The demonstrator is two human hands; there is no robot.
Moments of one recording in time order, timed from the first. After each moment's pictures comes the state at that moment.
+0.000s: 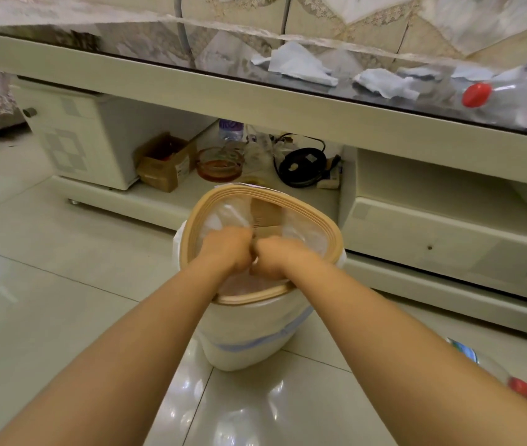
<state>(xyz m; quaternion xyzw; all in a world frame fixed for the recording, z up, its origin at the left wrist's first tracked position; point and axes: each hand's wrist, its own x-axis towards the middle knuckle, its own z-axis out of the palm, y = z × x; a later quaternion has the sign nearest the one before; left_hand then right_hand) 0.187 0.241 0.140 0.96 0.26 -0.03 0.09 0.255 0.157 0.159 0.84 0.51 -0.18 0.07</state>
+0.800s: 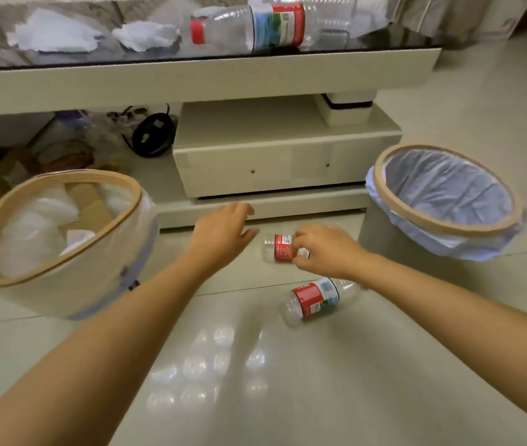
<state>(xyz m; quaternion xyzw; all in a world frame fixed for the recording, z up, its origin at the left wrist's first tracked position) 0.263 -0.033 0.142 0.99 0.01 0.10 0.09 0.321 -0.239 0.140 0.90 0.44 -0.05 -0.06</state>
